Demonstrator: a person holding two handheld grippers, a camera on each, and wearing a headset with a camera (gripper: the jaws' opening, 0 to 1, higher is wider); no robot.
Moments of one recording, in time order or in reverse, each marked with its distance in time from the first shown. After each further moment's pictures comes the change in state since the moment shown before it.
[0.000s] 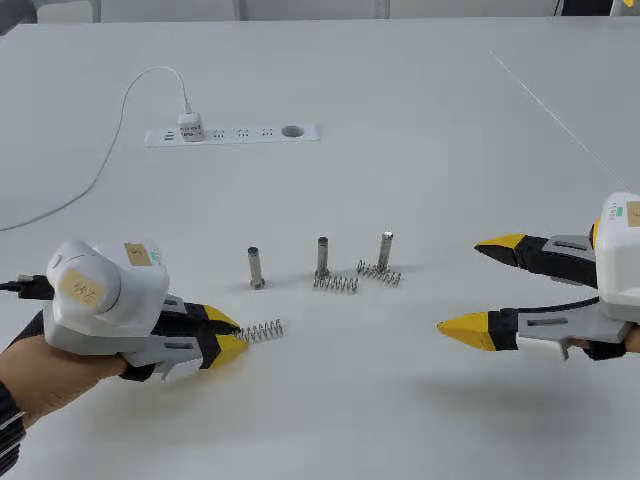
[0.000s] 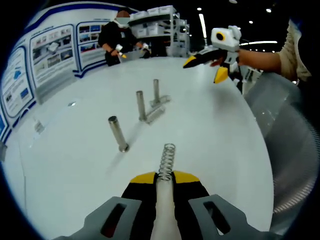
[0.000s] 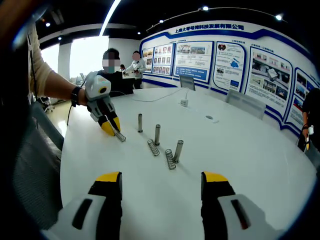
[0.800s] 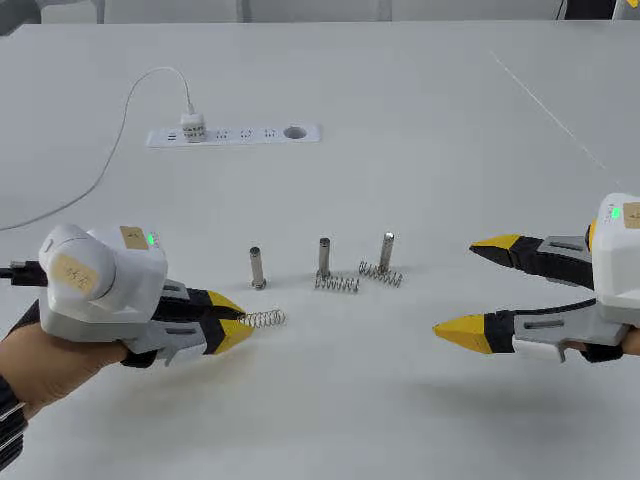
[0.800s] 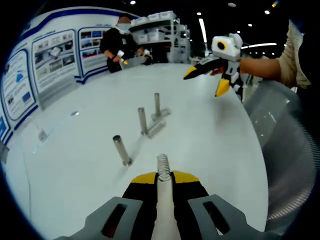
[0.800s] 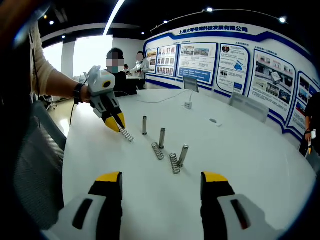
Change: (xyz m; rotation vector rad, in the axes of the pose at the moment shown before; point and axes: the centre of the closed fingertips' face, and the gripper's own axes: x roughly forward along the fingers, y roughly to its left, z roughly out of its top) left arm -0.010 -0.003 0.025 0.006 -0.053 0.012; right arm 0.004 0.009 0.009 -0.029 -0.008 0.024
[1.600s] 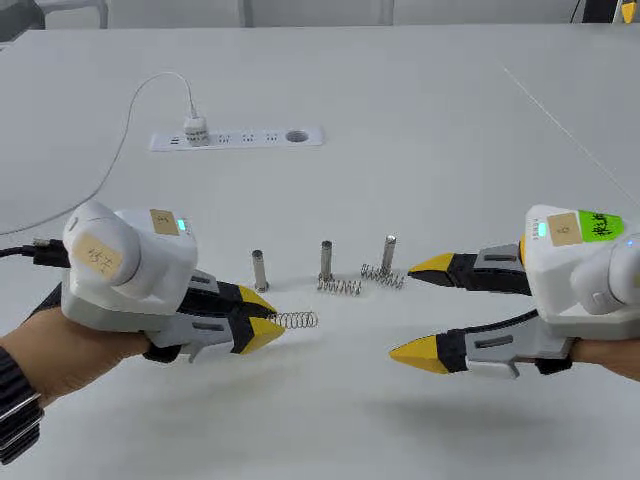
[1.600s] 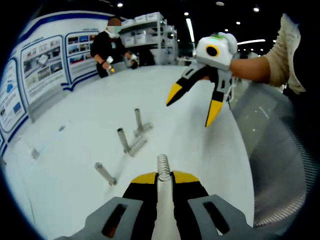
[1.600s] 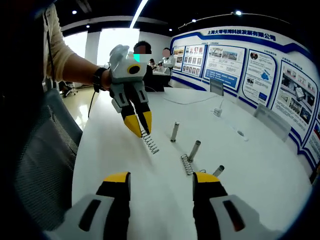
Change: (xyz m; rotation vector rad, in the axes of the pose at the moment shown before) left arm 0.005 -0.031 0.032 0.065 -0.005 -0.090; right arm 0.035 0.052 0.020 -0.146 0.028 0.183
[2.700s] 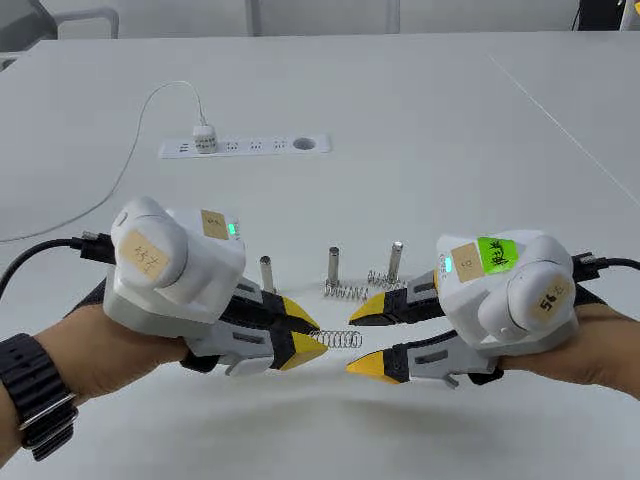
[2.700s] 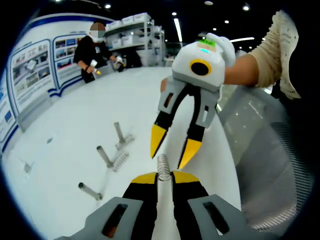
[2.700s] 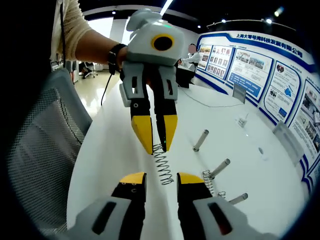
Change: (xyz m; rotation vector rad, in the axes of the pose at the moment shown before) left arm 0.008 -0.029 0.023 0.045 -0.002 -0.094; right arm 0.042 0.033 0.006 -0.169 0.056 0.138
